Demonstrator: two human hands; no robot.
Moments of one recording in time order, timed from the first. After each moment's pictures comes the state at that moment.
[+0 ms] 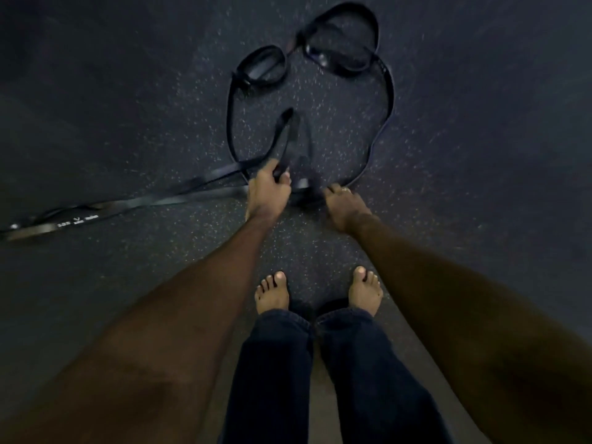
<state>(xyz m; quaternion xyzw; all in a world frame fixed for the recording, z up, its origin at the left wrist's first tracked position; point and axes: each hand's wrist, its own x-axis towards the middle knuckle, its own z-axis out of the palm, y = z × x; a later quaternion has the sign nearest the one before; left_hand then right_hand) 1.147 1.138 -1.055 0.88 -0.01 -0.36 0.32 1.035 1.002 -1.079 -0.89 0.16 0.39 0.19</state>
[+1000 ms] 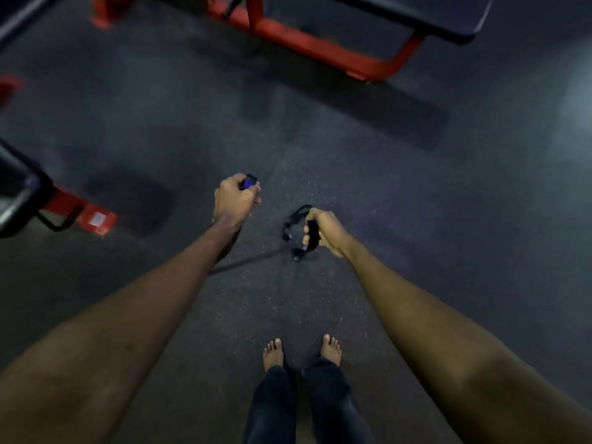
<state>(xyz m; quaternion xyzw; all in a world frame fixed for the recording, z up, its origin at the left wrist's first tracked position) 1.294 1.085 -0.510 0.86 -0.05 -0.23 0.46 1.150 0.930 -0.546 -0.53 0.42 0.13 0.72</state>
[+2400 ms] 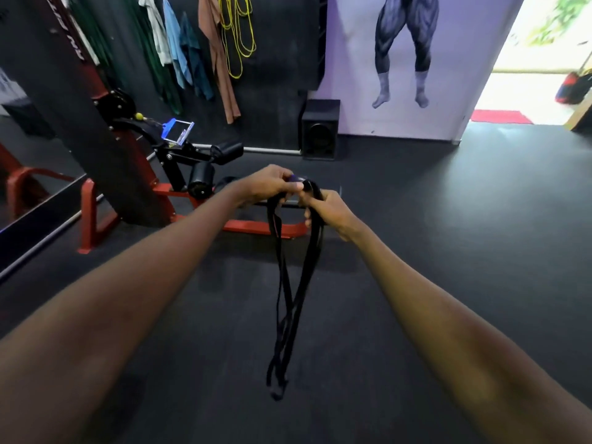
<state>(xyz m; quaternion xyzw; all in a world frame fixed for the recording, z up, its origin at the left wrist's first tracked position) 1.239 0.817 -0.027 0.70 -0.51 -0.34 0.36 1.081 0.728 -0.090 -0.70 0.24 -0.22 0.64</state>
